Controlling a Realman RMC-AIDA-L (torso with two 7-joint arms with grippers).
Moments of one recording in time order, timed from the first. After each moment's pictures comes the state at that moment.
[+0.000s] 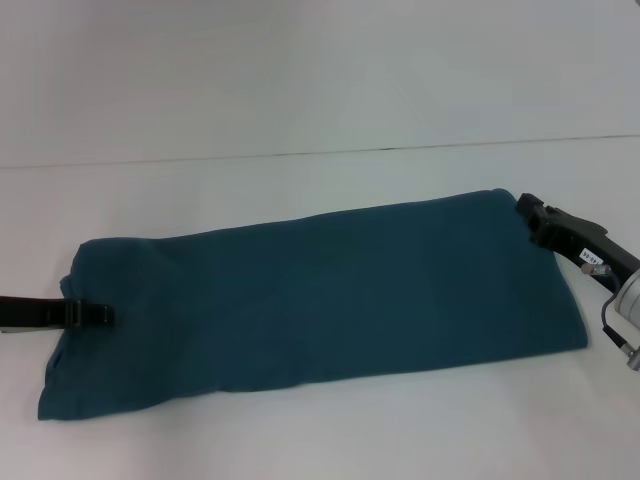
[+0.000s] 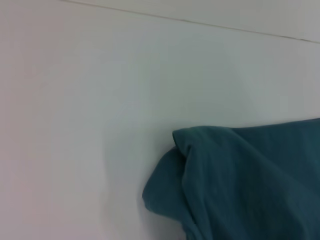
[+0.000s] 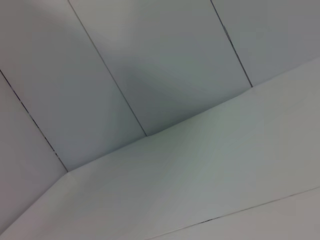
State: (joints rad) left arm -0.61 -2.11 0.73 0.87 2.61 1.12 -2.42; right arm 0.61 2.08 0.29 -0.17 -2.12 -1.08 1.08
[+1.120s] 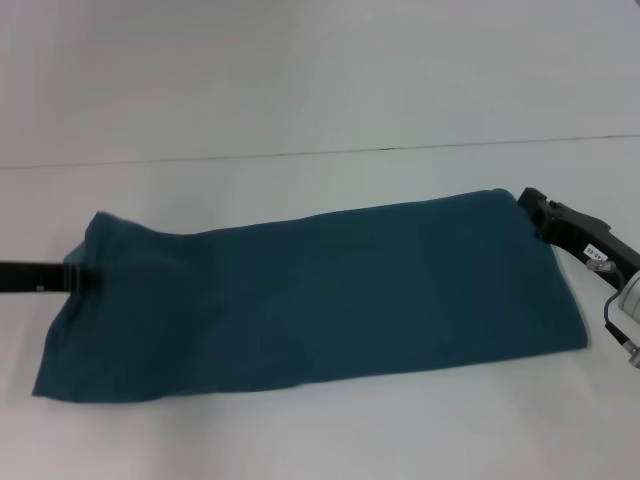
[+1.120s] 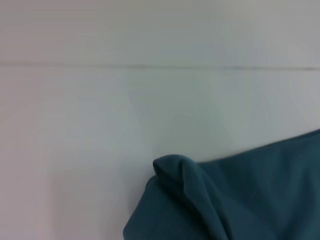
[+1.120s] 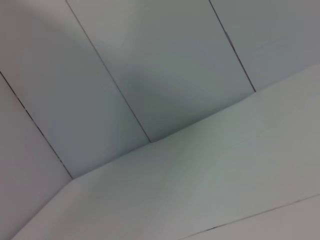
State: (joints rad) left arm -0.58 -2.16 0.73 1.11 2.57 1.26 -2.37; right arm 0.60 2.08 0.30 -0.18 -2.12 -1.11 1.10
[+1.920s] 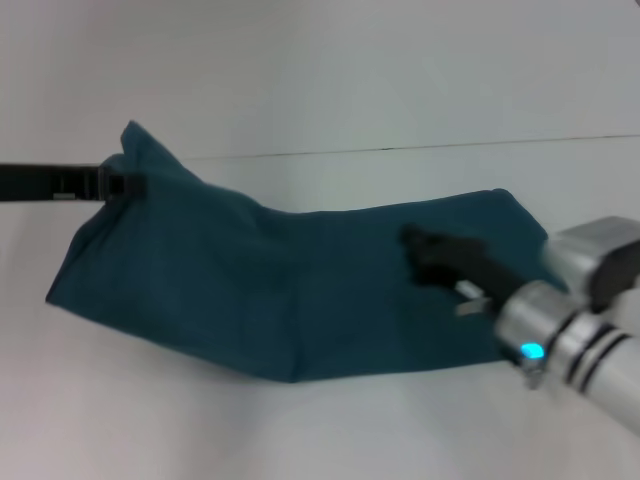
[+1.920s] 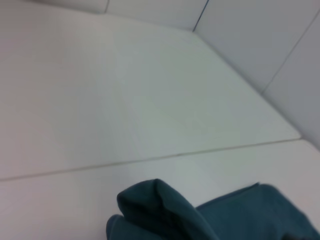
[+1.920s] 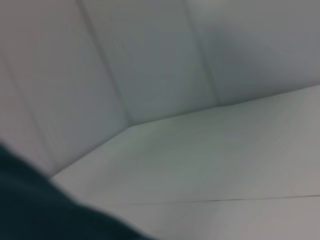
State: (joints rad) left arm -0.58 -2.16 0.76 1.43 2.34 1.52 -2.49; right arm 0.64 2.10 0.26 0.12 -2.11 -0.97 0.67
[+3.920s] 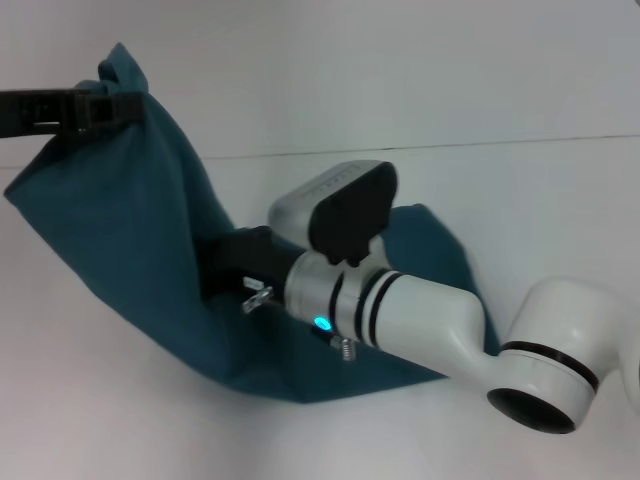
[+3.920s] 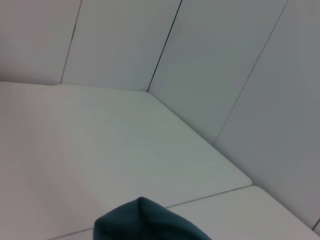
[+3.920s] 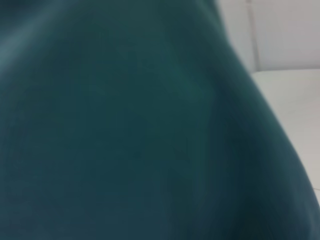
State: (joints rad) left arm -0.52 -2.16 0.75 1.66 2.14 1.60 -2.54; right arm 0.94 2.12 0.40 0.49 -2.22 -0.48 0.45
